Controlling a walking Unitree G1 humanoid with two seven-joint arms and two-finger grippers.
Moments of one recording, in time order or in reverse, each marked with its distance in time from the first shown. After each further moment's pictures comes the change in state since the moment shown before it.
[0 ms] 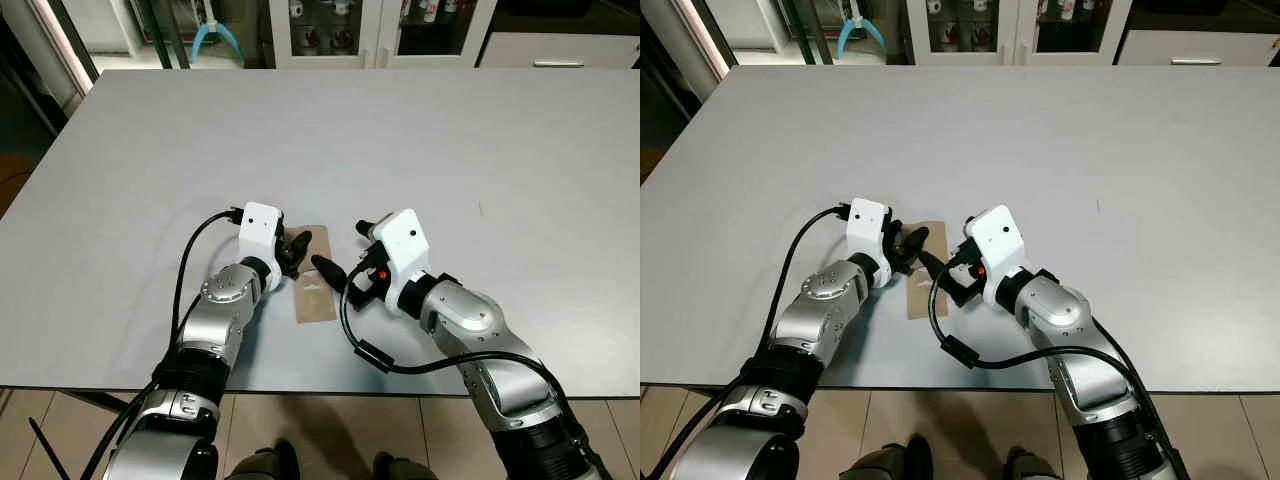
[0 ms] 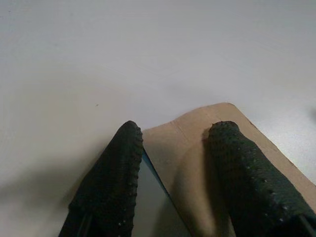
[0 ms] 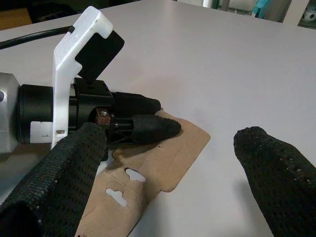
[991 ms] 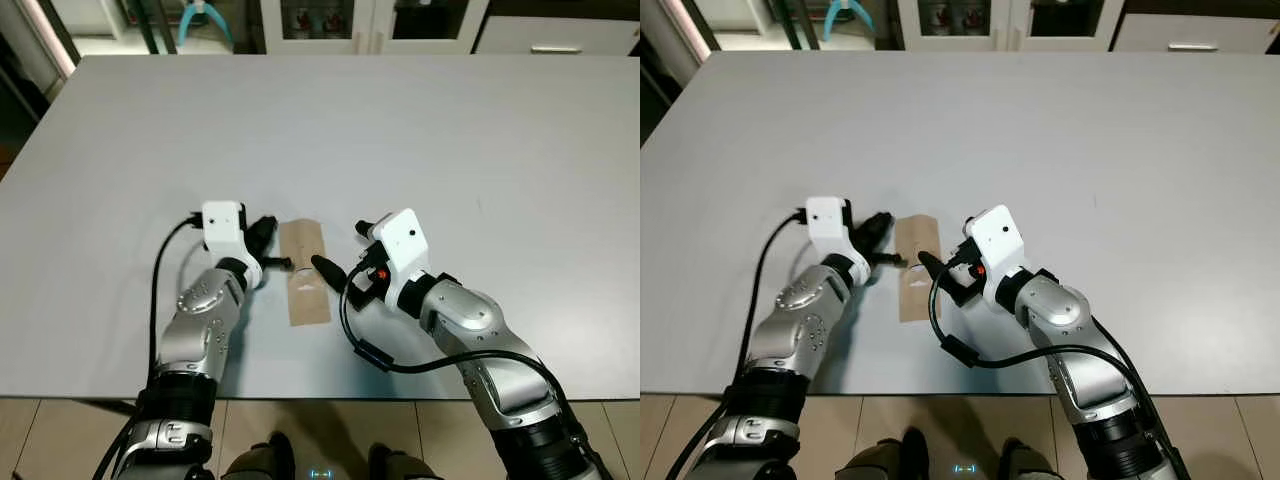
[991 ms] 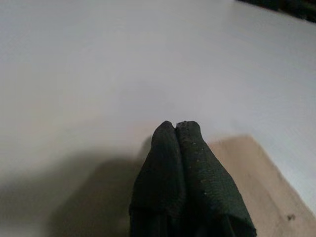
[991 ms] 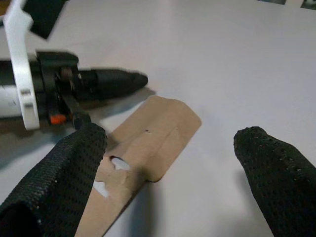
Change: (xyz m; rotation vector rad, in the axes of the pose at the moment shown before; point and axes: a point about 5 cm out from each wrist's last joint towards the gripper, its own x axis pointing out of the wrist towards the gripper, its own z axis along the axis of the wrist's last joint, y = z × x) left arm -0.026 0.020 0.023 -0.196 -0.190 0.129; right arm 0.001 0.000 -0.001 0.000 0.004 0.005
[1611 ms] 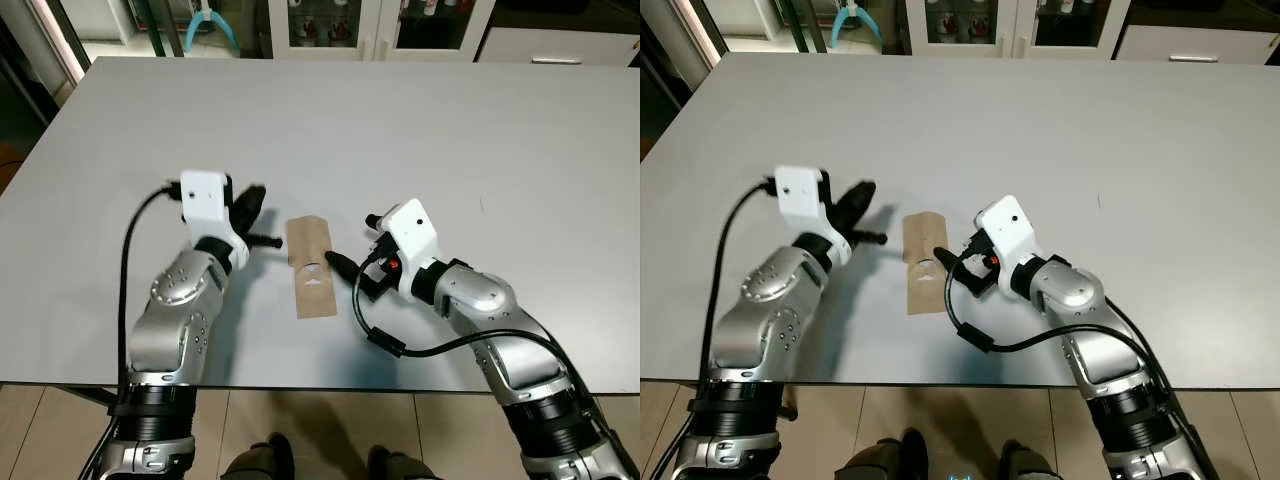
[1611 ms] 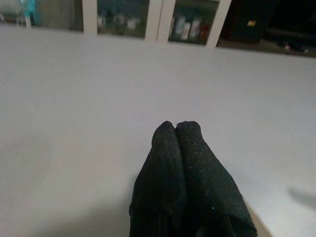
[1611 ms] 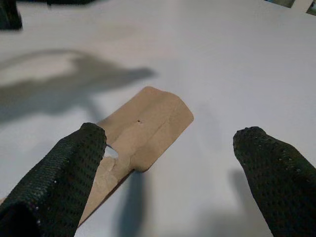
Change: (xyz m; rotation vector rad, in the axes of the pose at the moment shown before) left arm -0.019 -0.011 0.048 0.120 -0.118 -0.049; right arm 0.001 -0.026 -0.001 -0.077 0.060 0.023
